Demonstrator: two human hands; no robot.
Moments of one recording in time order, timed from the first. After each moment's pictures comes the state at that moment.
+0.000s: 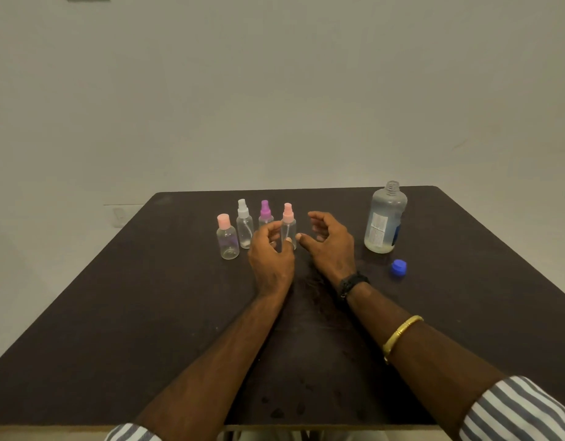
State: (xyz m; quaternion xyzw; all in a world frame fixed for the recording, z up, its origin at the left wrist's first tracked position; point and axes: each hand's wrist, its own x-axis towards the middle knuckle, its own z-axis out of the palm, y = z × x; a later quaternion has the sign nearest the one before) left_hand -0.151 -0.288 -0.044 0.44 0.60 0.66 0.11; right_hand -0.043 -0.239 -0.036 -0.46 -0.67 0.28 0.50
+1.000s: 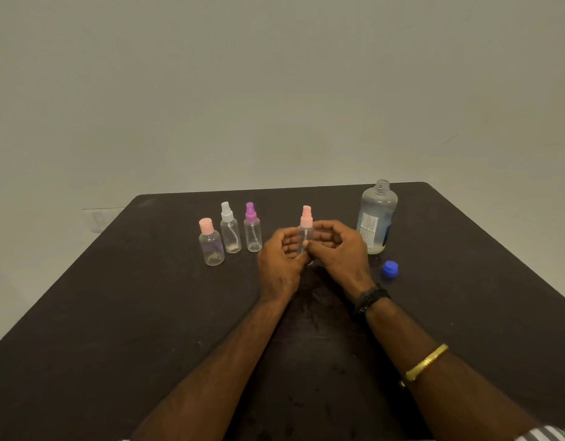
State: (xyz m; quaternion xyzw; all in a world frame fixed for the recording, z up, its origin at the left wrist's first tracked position) left_hand -0.129 -0.274 -0.047 0.51 0.56 0.61 0.23; right_hand -0.003 -0.243 -0.033 -0.44 -0.64 0.37 0.52
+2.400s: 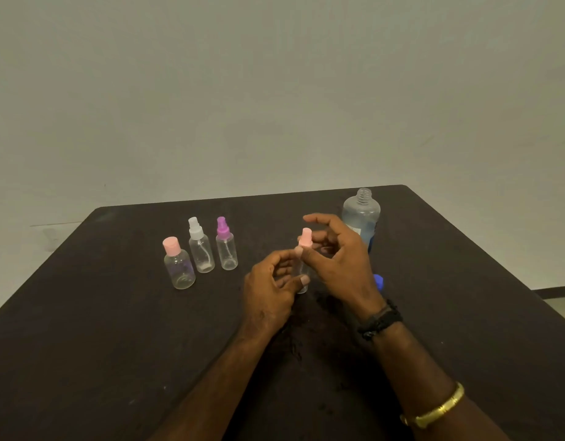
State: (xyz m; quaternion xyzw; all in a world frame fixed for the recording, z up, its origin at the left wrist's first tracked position) left_hand -0.120 -0.283 -0.040 0.57 0.55 0.55 0.28; right_hand 0.022 -0.242 -0.010 -0.41 -0.69 0.30 0.52
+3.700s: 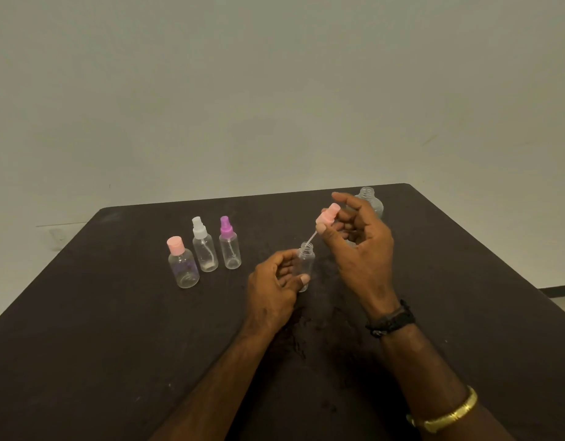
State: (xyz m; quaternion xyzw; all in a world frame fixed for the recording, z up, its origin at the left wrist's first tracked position) left_hand -0.121 -0.280 -0.041 0.56 0.55 0.54 0.31; right_hand 0.026 -0.245 0.005 -0.37 -0.63 0.23 0.65
